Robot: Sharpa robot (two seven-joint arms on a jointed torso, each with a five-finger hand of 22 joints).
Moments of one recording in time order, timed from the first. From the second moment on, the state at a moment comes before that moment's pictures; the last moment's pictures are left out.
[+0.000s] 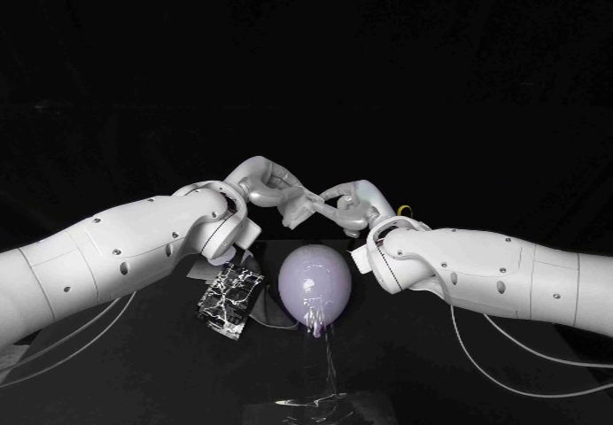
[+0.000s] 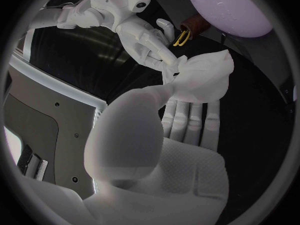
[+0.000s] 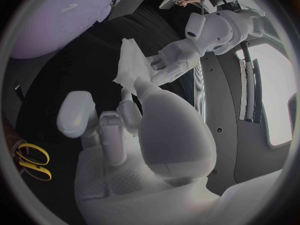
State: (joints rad) left arm 1.37 -0.52 -0.07 1.23 -0.63 -0.32 0.05; left_hand 1.49 -0.14 0.64 0.17 0.04 0.99 0.14 0.36 0.46 1.10 0.10 0.33 0.16 0.84 0.09 0.57 0.38 0.17 0.82 0.28 0.29 0.10; right arm 1.29 -0.64 -0.19 1.41 -0.51 -0.79 0.16; right_hand 1.41 -0.13 0.28 0.20 0.06 0.94 0.14 0.30 0.37 1.35 0.06 1.25 1.31 1.47 0.00 1.57 1.31 0.09 1.41 0.10 1.06 1.31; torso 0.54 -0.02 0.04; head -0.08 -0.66
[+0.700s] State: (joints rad) left arm 1.37 -0.52 -0.07 1.23 -0.61 -0.33 0.05; left_hand 1.48 -0.14 0.64 0.17 0.05 0.99 0.14 0.36 0.46 1.10 0.10 0.33 0.16 0.84 0.09 0.57 0.38 0.16 0.82 0.28 0.29 0.10; right arm 1.29 -0.65 -0.19 1.40 -0.54 -0.81 0.14; right_hand 1.45 -0.09 0.30 0.17 0.05 1.03 0.09 0.36 0.39 1.38 0.03 1.30 1.31 1.47 -0.04 1.57 1.31 0.08 1.44 0.07 1.14 1.31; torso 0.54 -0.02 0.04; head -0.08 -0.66
